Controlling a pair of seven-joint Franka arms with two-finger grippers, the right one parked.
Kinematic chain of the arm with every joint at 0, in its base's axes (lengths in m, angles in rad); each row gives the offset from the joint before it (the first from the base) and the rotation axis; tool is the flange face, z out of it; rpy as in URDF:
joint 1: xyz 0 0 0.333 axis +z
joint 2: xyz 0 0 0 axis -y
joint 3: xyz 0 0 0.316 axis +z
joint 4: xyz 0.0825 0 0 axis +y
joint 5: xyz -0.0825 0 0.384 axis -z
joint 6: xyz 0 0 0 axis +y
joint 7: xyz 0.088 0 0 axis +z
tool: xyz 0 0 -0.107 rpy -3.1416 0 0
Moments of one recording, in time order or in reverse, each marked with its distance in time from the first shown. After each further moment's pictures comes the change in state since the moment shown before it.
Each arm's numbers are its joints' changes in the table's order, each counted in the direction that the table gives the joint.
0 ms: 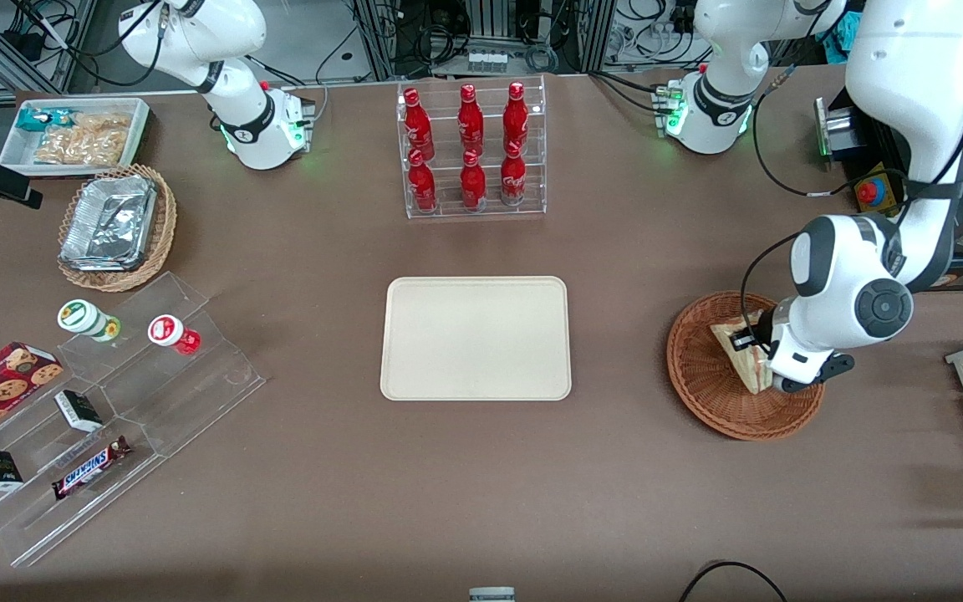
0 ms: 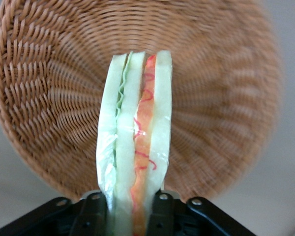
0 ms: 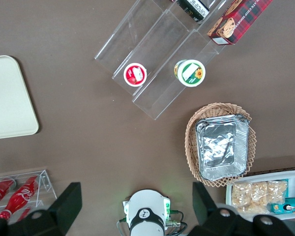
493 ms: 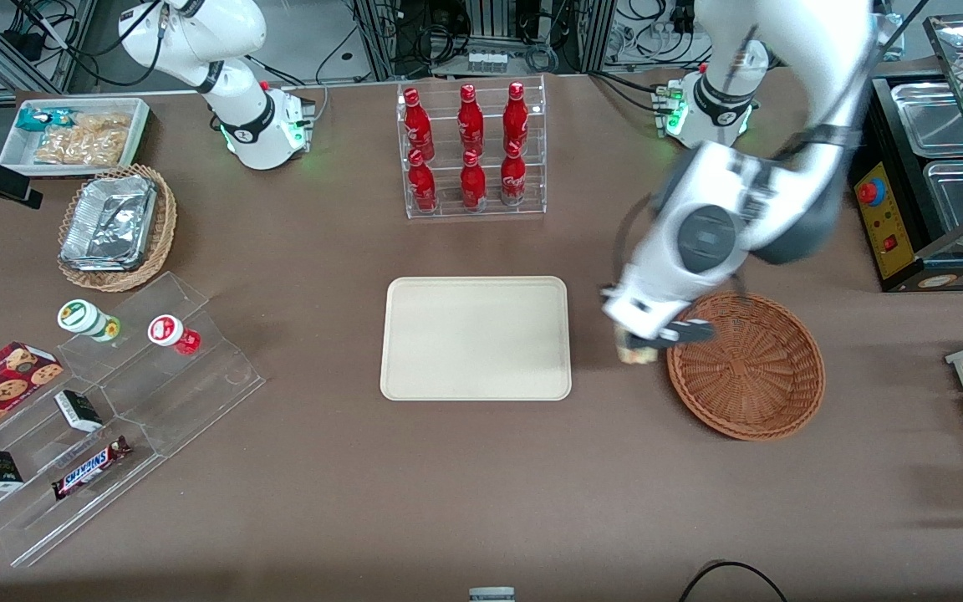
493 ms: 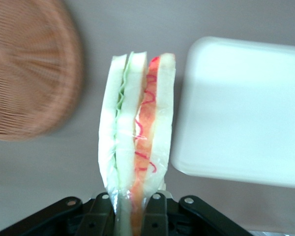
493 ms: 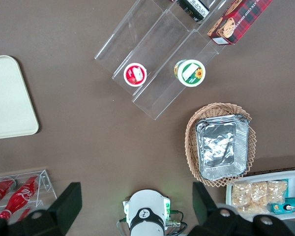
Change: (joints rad) arm -0.420 -0.015 -0.021 -0.262 0.057 0.214 0.181
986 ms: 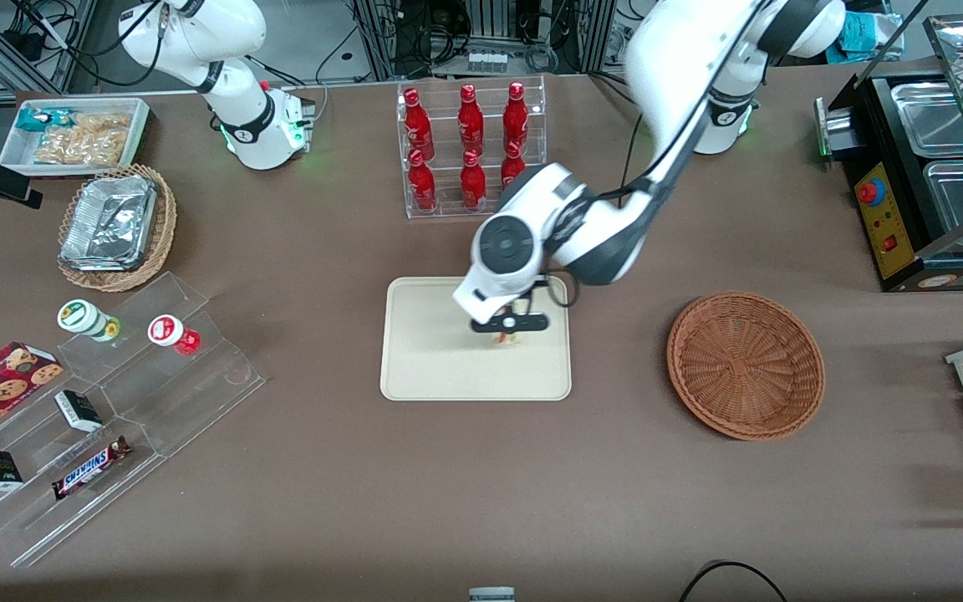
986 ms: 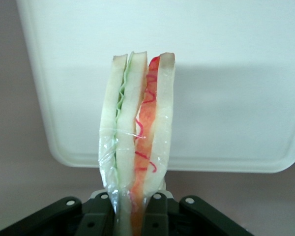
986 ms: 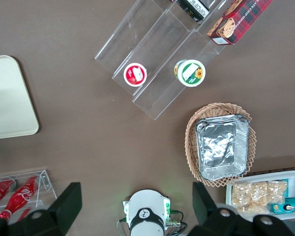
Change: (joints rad) arm -0.261 -0.387 0.008 -0.357 0.017 -0.022 0.173
